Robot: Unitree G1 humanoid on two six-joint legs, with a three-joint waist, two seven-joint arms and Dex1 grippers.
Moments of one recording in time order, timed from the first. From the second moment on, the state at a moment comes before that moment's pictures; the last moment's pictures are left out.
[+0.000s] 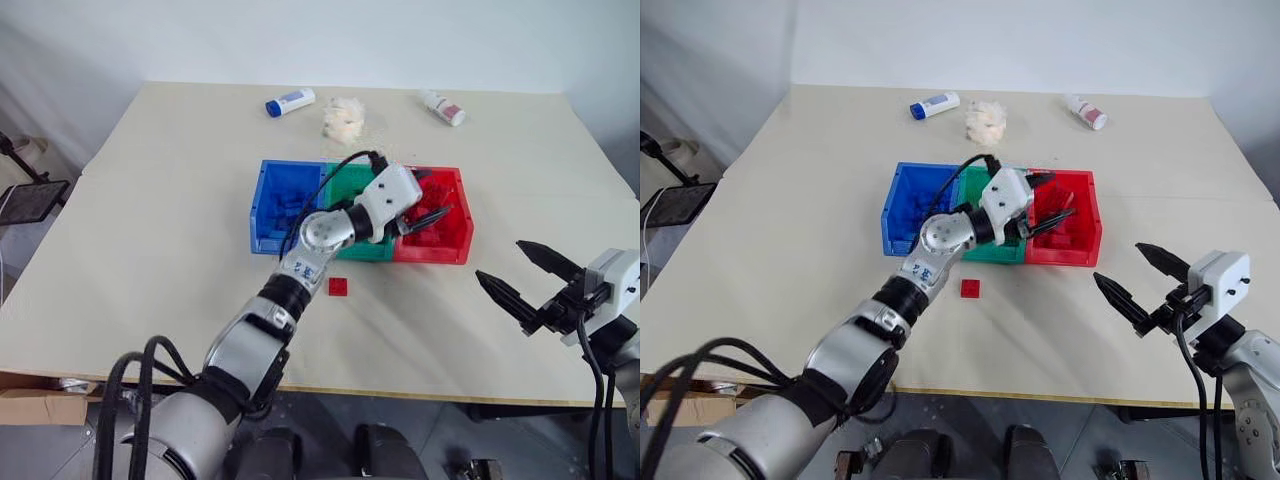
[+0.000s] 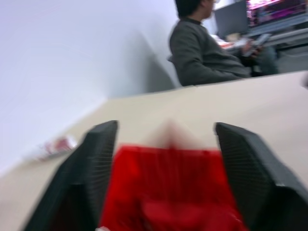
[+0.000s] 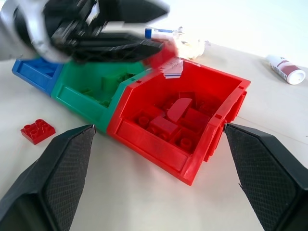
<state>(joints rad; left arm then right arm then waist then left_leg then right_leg) -1.16 -0.09 -0.18 1.03 0.02 -0.51 -0.48 0.13 -0.65 -0.49 -0.40 0.64 0.29 0.75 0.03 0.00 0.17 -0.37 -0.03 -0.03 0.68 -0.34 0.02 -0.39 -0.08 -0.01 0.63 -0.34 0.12</state>
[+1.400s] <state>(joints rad) -0.33 0.82 0.15 0.25 -0.37 -0.01 -1.28 -0.21 -0.90 -0.24 0.07 0.55 0.17 1.44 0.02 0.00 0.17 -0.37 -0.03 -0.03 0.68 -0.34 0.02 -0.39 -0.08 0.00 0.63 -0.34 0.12</state>
